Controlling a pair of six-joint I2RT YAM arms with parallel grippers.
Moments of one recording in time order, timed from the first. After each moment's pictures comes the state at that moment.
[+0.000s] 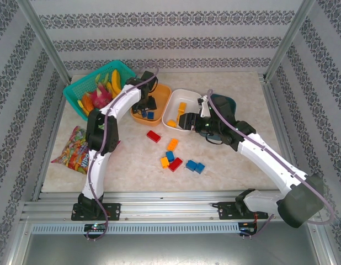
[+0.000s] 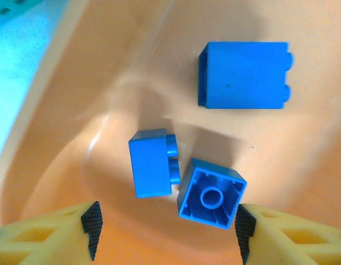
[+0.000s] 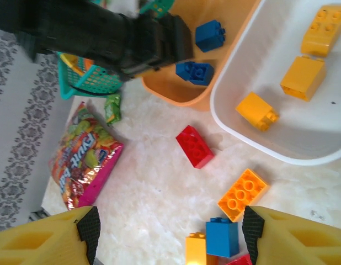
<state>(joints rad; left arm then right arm) -0.35 2.26 2.07 -1.09 -0.13 -0.61 0.52 1.23 1.04 -0.45 -0.30 0.63</state>
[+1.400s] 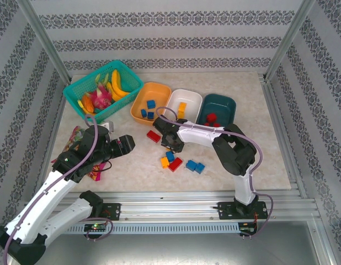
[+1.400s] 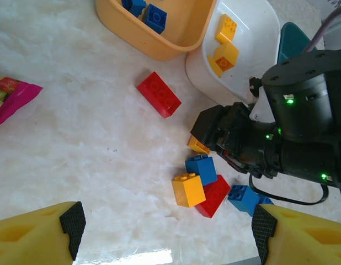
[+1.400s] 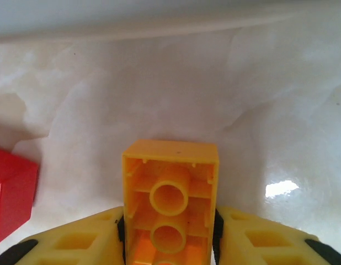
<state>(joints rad) -0.49 0.76 0.88 -0.85 0.03 -0.77 0.81 2.00 1.37 -0.69 0.13 1.22</state>
